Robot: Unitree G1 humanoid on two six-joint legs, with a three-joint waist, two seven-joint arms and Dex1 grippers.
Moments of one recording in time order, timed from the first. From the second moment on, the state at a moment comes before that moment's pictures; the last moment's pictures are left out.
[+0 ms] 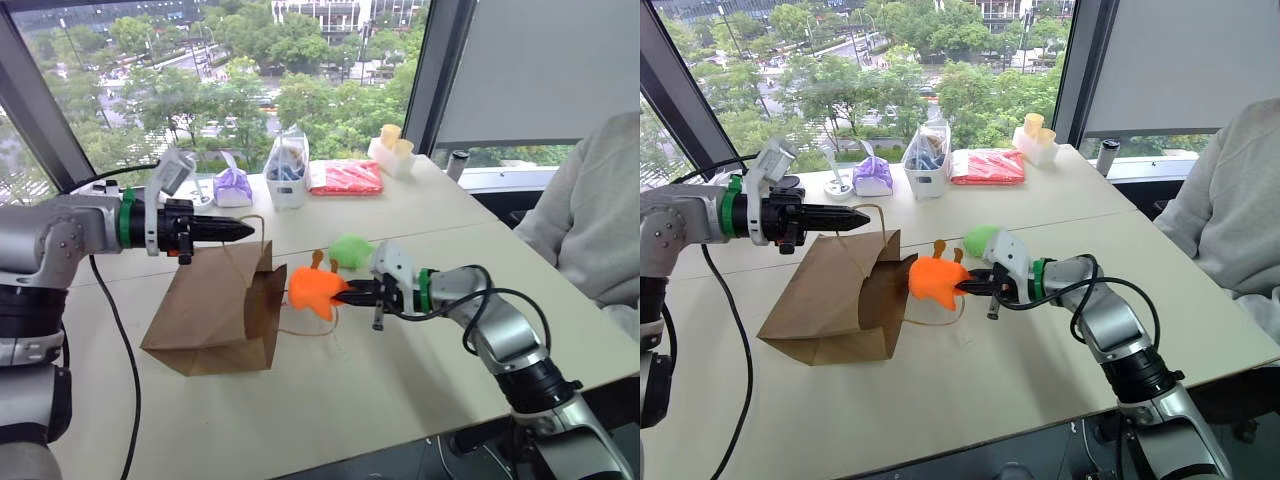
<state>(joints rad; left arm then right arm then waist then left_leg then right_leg) -0.92 0.92 0.03 0.10 -0.72 1.06 -1.20 -0.61 -0.52 0.24 -0.10 0.22 0.45 1.00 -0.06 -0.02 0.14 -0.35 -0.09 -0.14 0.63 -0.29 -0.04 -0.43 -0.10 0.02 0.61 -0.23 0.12</state>
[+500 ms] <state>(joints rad) -0.91 0.90 0.02 0.09 -0.73 1.07 -1.19 -0.87 -0.35 0.45 0.16 0.05 0.42 1.00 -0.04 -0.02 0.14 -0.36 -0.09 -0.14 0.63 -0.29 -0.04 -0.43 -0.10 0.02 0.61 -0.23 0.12</state>
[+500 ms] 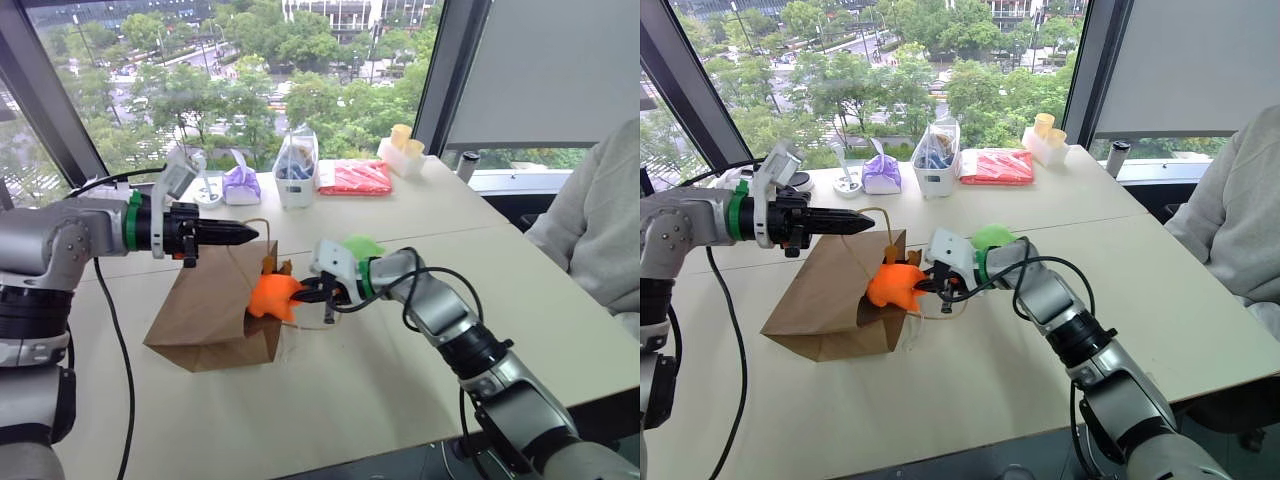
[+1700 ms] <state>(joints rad) -0.90 0.86 0.12 0.07 -0.81 1.13 -1.11 -1.06 0.10 0.34 0.74 0.02 0.40 0.82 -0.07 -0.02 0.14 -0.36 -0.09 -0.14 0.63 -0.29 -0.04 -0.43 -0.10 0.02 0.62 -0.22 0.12</state>
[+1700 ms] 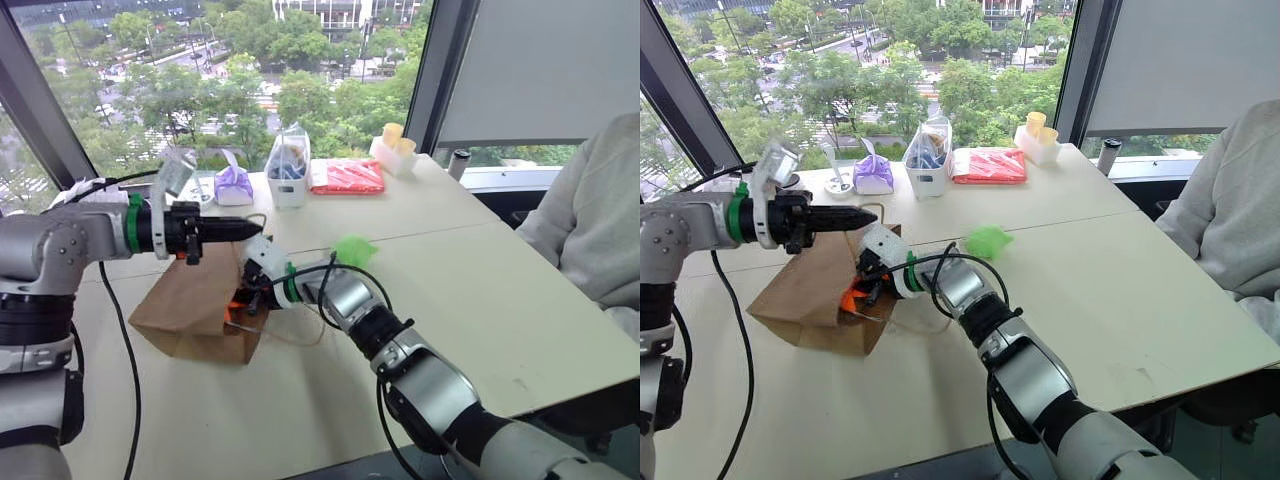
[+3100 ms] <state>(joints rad) -0.89 0.81 0.26 0.10 -0.93 1.21 -0.94 -0.79 -0.25 -0.02 0.42 0.07 0.46 0.47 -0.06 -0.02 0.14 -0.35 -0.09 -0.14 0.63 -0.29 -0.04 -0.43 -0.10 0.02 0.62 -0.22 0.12</state>
